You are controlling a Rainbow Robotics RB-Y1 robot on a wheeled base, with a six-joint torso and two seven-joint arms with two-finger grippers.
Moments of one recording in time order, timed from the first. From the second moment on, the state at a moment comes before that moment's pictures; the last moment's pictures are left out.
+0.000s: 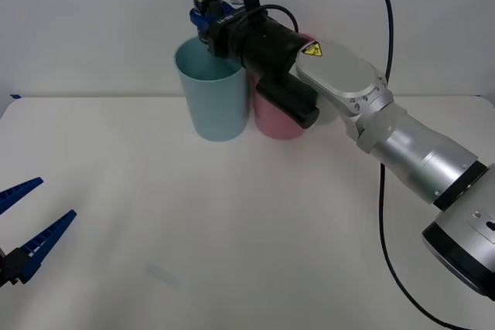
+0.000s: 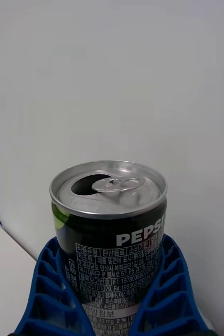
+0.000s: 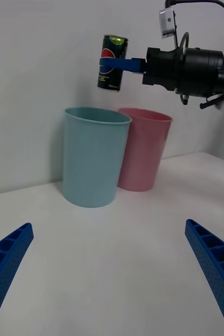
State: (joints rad) right arm -1.02 -0.31 0.66 -1.05 1.02 -0.05 -0.21; left arm 0.35 0.40 0.52 -1.66 -0.96 -1.22 0.00
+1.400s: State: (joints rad) right arm -0.75 -0.51 0.65 -1.43 1.03 -0.04 -0.19; left arm 0.35 0.40 0.52 -1.66 -0.96 -1.22 0.00
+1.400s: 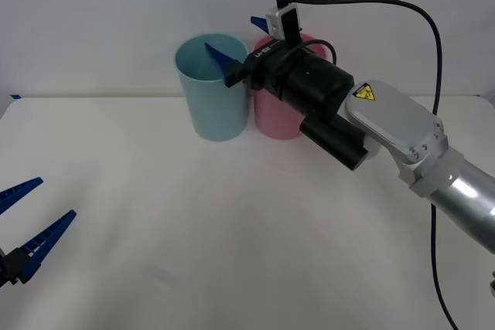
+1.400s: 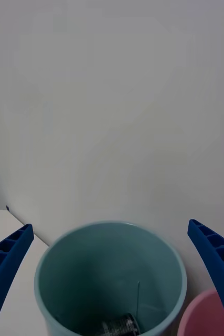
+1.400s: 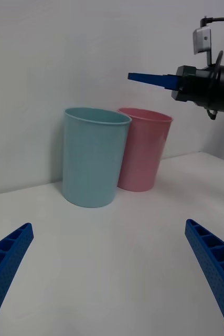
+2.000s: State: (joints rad) right arm -0.42 -0.73 0.50 -1.74 0.99 -0.21 -0.15; left arm 0.35 0.40 0.52 -1.66 -0.96 -1.22 0.00
